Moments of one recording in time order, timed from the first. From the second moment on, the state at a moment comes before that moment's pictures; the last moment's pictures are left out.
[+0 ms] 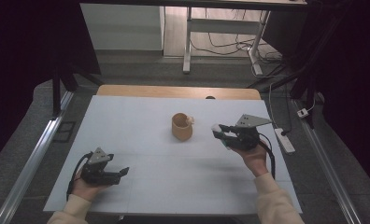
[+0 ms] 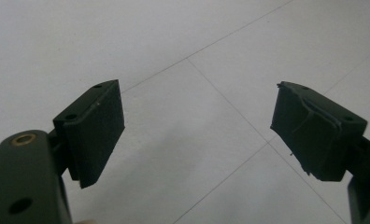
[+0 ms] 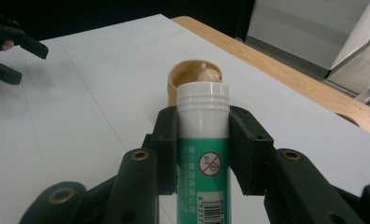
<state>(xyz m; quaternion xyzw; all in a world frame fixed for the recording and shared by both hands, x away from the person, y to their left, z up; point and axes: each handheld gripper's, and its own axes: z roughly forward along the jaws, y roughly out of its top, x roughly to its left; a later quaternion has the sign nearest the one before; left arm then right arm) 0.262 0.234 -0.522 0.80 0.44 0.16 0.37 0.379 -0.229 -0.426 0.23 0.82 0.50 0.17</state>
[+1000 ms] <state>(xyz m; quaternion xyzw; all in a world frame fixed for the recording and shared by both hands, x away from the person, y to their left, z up) 0.262 0.235 -0.522 0.80 0.44 0.16 0.38 0.401 -0.180 -0.408 0.23 0.79 0.55 0.17</state>
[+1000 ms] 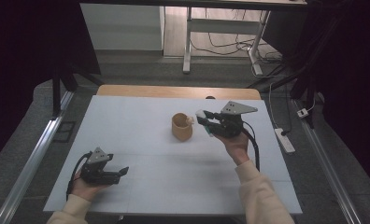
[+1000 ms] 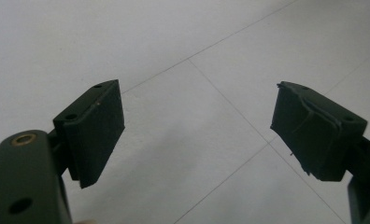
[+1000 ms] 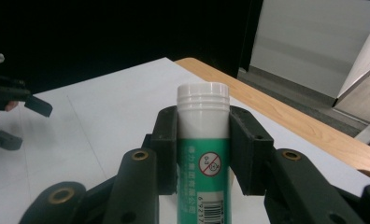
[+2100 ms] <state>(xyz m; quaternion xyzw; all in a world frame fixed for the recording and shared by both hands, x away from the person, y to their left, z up) 0.262 0.235 -0.522 0.80 0.44 0.16 0.38 0.426 -0.133 -0.400 0.23 0.78 0.57 0.16</state>
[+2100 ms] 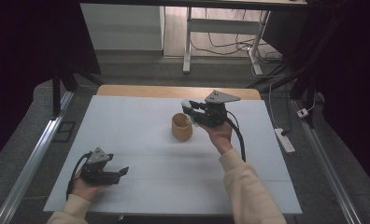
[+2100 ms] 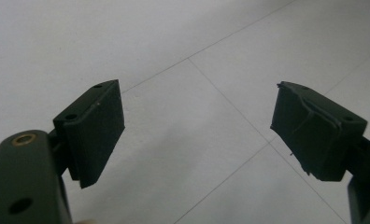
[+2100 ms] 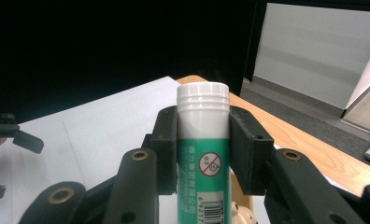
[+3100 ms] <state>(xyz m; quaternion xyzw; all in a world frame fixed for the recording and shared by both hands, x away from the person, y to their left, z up) 0.265 0.235 -0.523 0.80 0.44 0.16 0.37 0.459 -0.096 -0.422 0.25 0.77 0.56 0.16</state>
